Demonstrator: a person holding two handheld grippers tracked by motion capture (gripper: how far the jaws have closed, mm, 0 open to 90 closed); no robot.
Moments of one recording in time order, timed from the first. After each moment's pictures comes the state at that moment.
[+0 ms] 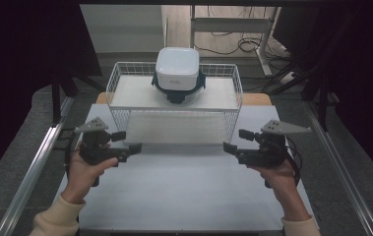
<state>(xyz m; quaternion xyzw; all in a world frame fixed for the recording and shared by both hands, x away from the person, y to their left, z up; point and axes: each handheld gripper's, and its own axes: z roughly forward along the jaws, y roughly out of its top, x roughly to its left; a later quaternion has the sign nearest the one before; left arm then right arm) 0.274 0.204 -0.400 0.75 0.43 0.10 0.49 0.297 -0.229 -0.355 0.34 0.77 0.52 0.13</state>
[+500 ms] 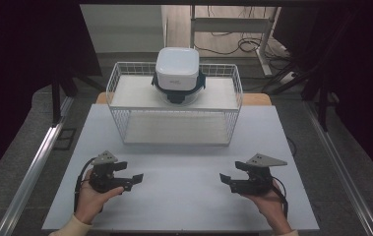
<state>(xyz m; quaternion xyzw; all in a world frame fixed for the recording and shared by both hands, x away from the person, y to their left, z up) 0.255 0.206 -0.490 0.77 0.46 0.09 0.44 0.282 -0.235 -0.463 0.38 0.80 0.45 0.12</state>
